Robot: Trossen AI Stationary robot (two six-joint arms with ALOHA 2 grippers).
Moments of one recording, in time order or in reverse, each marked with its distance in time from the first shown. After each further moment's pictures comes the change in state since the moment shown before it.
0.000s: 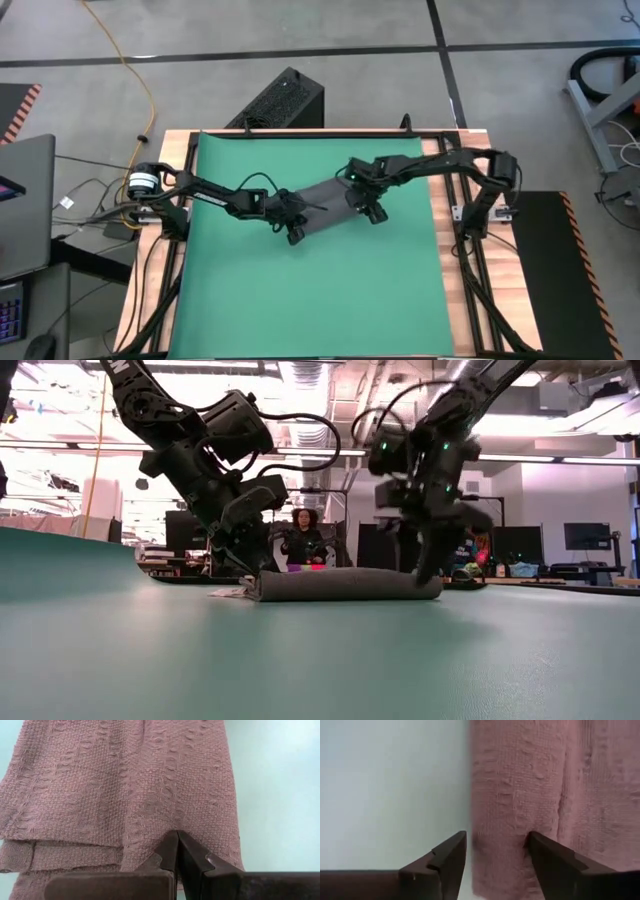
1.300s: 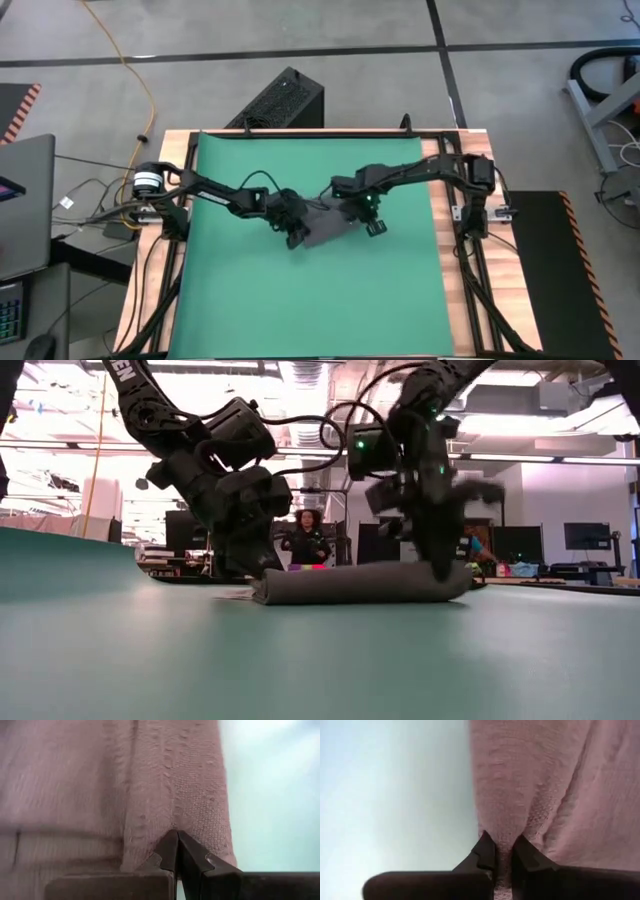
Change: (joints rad) left arm 0.027 0.007 -0.004 0.075 0.274 -0.055; right arm 0.122 0.157 0.217 -0.386 0.068 0.113
